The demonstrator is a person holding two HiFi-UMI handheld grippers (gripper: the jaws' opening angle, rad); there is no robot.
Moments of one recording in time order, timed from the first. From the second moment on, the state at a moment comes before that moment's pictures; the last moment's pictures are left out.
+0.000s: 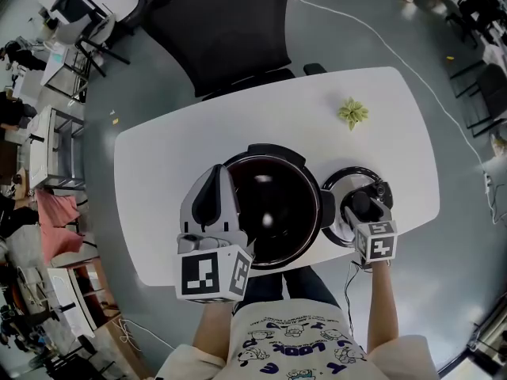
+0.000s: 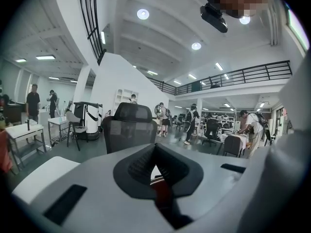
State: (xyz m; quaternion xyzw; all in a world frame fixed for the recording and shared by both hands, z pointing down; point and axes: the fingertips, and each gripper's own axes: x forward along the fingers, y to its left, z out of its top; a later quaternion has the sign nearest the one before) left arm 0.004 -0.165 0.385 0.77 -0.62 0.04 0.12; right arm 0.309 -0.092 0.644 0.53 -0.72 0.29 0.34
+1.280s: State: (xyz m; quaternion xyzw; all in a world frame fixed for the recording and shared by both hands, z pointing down) left arm 0.017 -0.148 0.355 0.79 -0.61 0.02 0.11; right arm 0.357 -0.051 0.512 0.60 -0.68 0.32 0.28
